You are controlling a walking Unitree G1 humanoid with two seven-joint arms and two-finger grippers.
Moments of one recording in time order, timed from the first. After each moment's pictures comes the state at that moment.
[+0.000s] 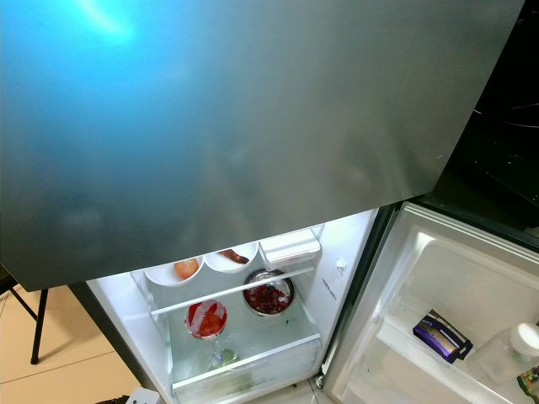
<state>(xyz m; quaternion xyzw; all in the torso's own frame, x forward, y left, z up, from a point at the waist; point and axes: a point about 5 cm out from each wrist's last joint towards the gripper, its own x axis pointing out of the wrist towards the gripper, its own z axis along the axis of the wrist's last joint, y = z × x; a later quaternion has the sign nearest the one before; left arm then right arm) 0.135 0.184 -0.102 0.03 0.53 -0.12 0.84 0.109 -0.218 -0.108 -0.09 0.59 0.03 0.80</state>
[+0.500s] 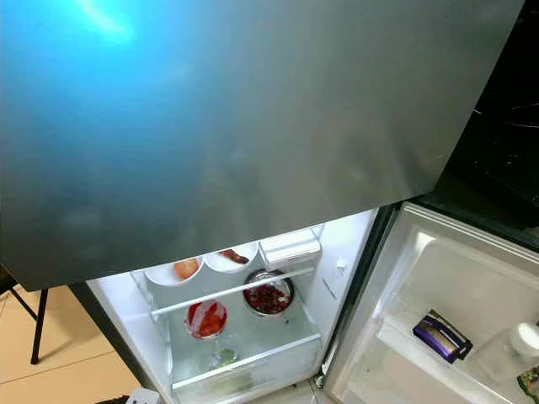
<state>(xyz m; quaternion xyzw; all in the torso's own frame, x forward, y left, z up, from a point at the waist) 0.135 0.184 -0.102 0.03 0.53 -0.12 0.84 0.109 -0.218 -0.108 -0.09 0.59 0.03 0.80</state>
